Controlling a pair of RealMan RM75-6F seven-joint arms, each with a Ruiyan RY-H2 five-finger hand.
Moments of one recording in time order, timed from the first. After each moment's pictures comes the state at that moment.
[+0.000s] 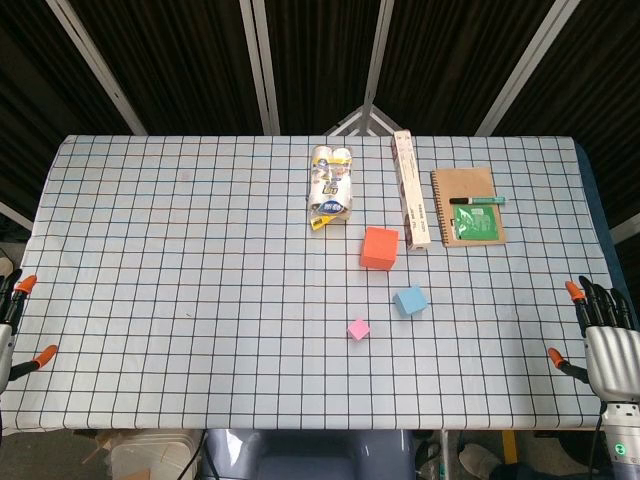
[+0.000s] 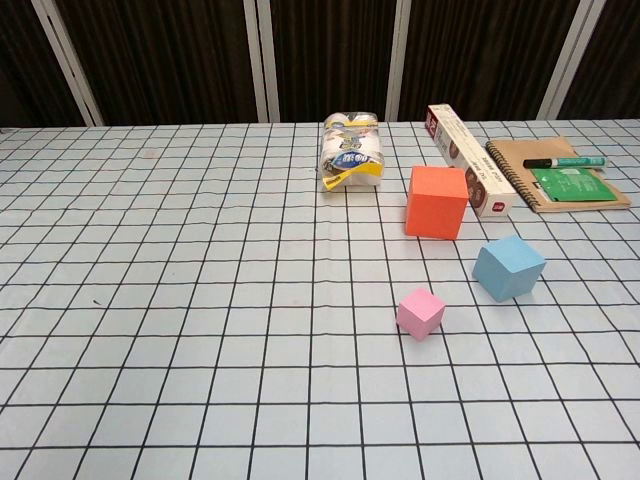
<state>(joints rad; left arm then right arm) -0.04 -1.14 -0.06 -1.60 1.51 1.57 0.11 0.07 -1.11 0.09 -1.63 -1.44 1.48 -0.09</state>
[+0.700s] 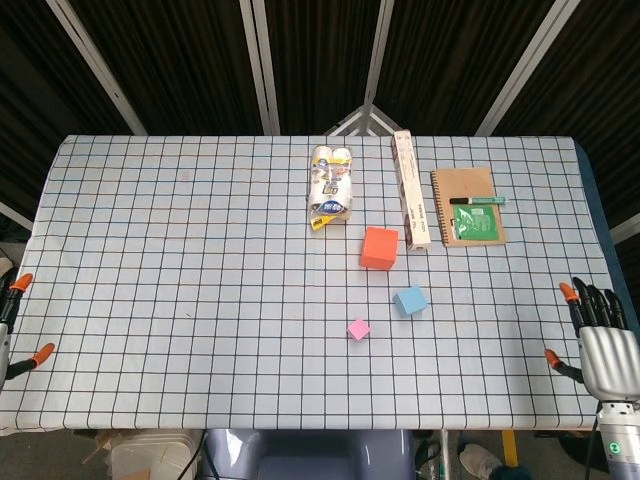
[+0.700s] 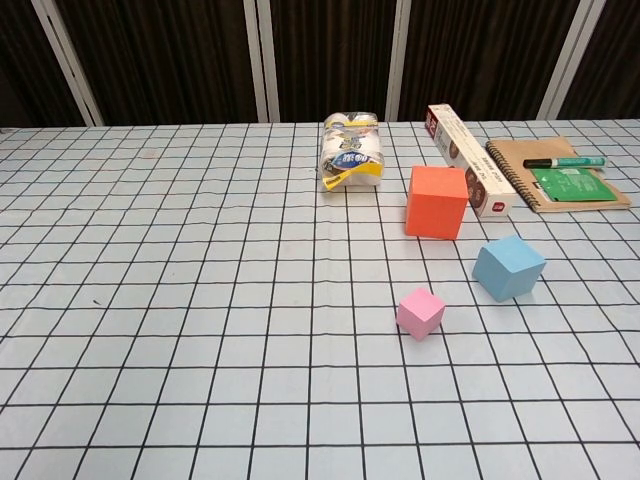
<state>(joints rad) -0.04 -1.14 -0.06 -1.60 1.50 1.58 0.11 0.08 -1.12 0.08 -1.63 -1.44 1.46 -0.13</state>
